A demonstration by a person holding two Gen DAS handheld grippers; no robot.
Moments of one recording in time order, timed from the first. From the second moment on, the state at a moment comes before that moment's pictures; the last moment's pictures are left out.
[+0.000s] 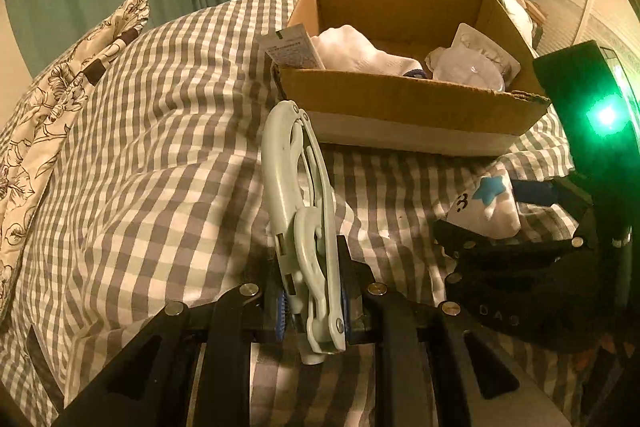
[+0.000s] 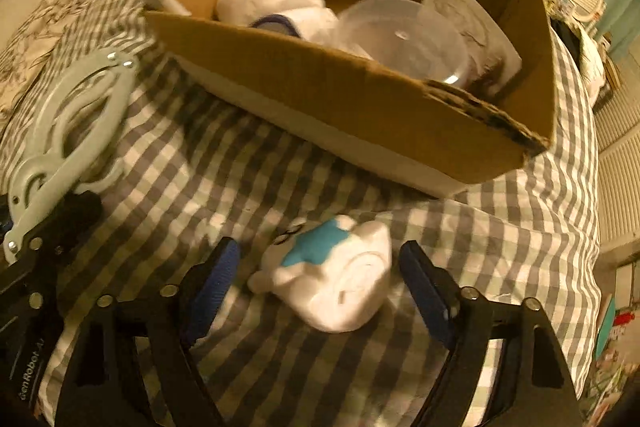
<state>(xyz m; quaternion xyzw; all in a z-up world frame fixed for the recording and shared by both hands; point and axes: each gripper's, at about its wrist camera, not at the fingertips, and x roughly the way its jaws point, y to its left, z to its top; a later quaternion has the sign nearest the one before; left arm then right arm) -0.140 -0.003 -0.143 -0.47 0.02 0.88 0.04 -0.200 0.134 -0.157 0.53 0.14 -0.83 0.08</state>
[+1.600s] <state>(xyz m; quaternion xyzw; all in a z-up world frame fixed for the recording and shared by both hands) -0.150 0.033 0.015 -0.36 0.04 0.93 0.11 -0.110 0.160 0.070 0.27 0.13 -0.95 0.09</state>
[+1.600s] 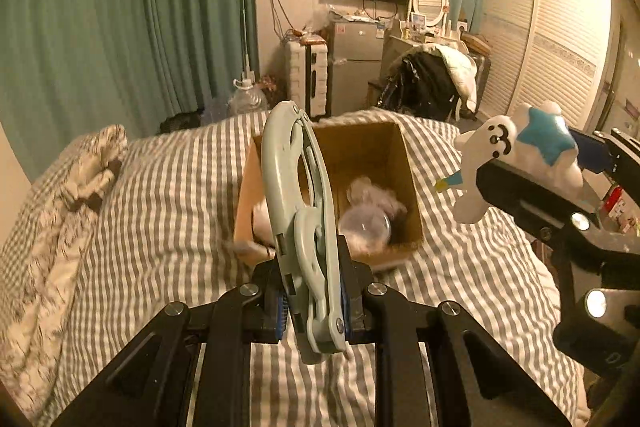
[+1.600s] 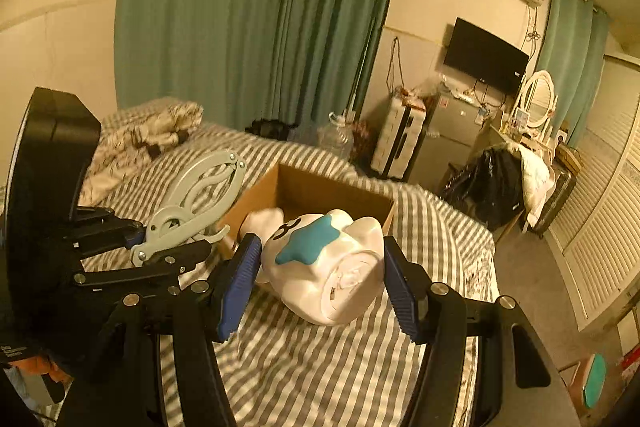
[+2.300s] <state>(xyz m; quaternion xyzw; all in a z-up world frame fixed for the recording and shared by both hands) -0.299 0.042 -0.024 -0.37 0.07 0.92 0.08 -0.280 0.161 0.049 0.28 0.11 -0.95 0.08</state>
